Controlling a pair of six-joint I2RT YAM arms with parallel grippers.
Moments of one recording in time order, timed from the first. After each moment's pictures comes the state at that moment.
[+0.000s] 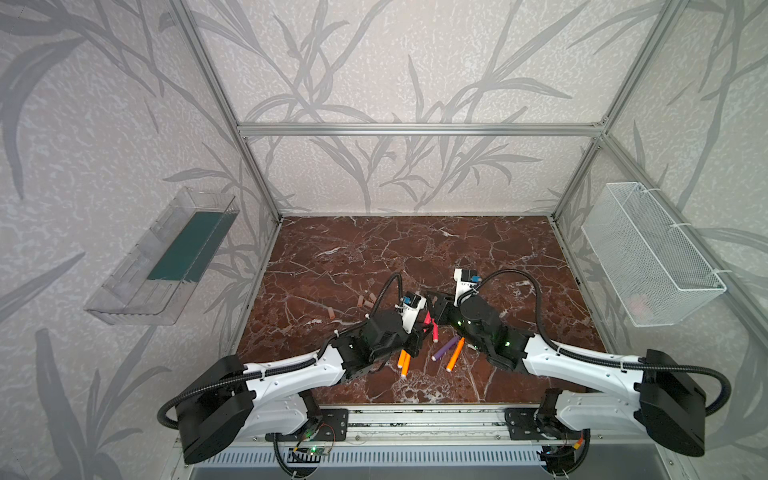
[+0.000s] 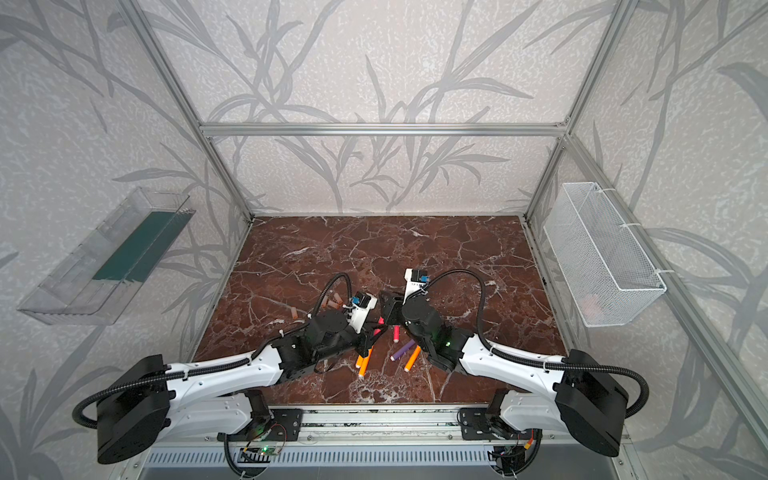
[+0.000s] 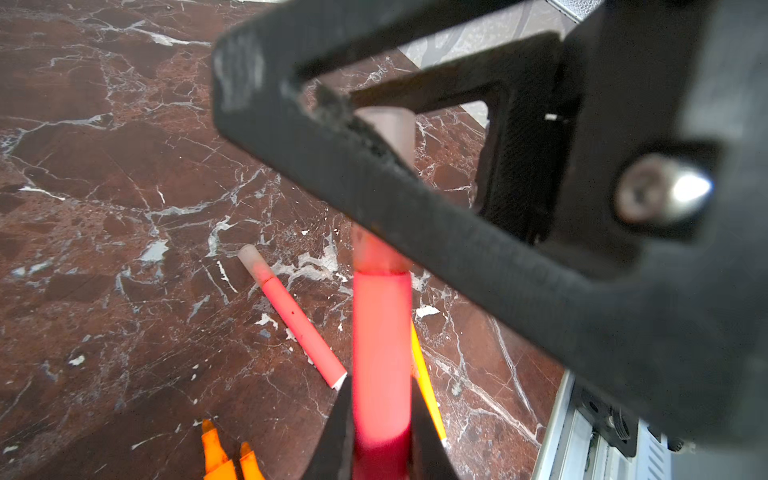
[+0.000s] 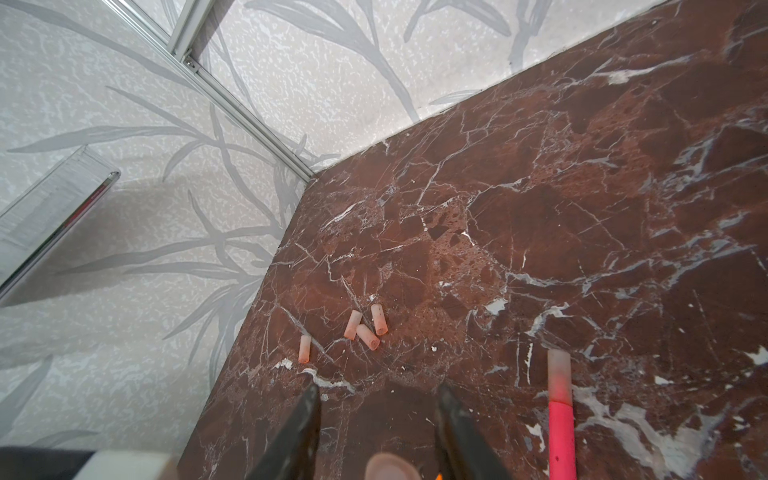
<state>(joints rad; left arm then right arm) -0.97 1.20 0.51 0.25 0.02 -0.39 0.95 1.23 0.63 0.29 0.34 0.82</state>
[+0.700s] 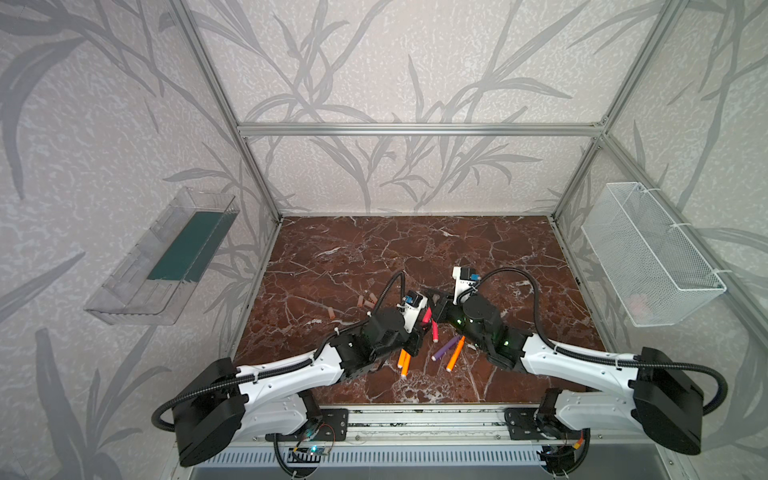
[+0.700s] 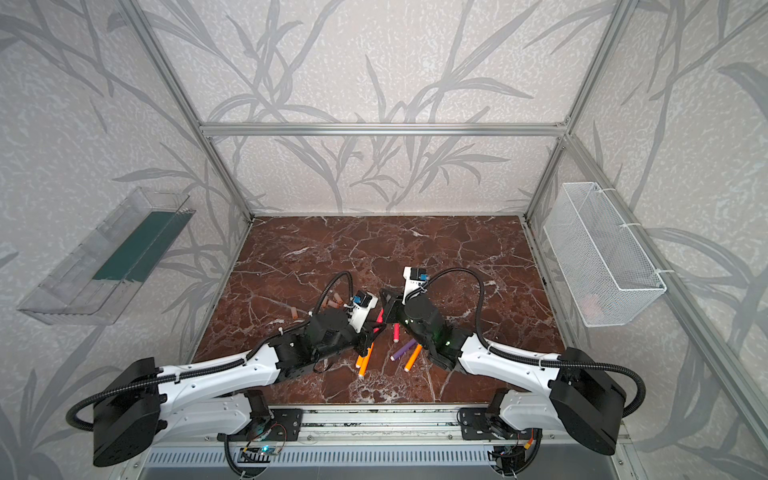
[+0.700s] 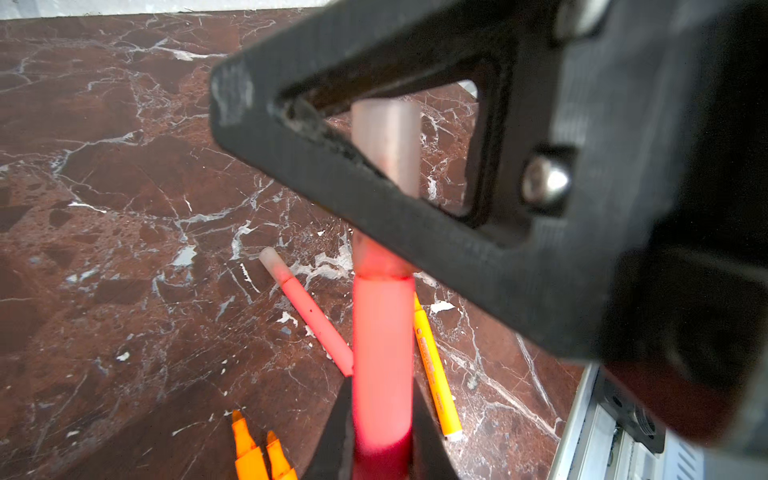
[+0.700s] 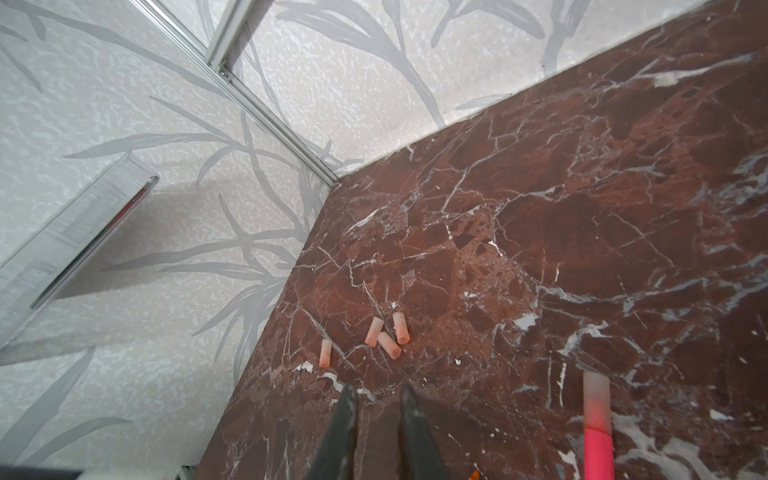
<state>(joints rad) -0.94 1.16 0.58 0.10 0.00 -0.34 0.95 1.25 0.58 0.46 0.26 0.80</state>
